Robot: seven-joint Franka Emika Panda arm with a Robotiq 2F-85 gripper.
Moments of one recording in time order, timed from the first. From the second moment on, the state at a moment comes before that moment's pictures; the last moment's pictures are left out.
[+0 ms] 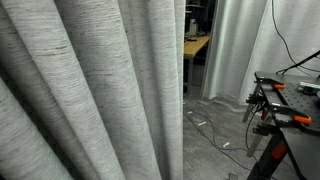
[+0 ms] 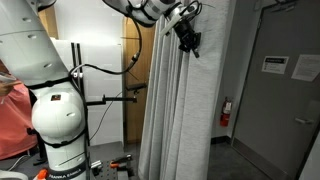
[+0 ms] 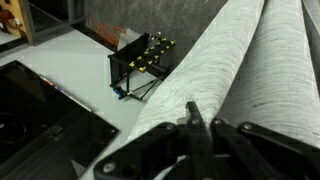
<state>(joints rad) 0.18 -0.32 0.17 -1.96 -0.48 1.94 0.13</state>
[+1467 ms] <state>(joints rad) 0.06 -0.56 0.16 -2.20 -0.36 1.91 0.37</state>
